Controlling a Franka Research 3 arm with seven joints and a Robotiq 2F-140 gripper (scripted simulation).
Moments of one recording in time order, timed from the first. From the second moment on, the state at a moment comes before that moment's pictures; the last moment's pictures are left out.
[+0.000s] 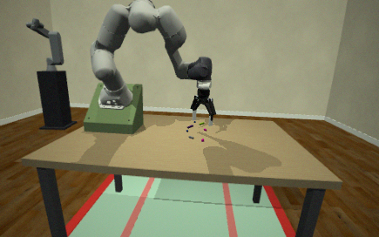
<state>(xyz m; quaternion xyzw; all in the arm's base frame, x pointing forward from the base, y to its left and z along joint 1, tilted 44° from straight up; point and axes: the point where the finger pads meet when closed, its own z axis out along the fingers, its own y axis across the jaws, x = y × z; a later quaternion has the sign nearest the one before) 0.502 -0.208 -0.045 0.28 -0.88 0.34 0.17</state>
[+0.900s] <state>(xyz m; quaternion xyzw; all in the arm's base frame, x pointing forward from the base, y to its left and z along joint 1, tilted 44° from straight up) 0.502 -0.205 -0.049 0.39 -0.84 0.31 0.21</state>
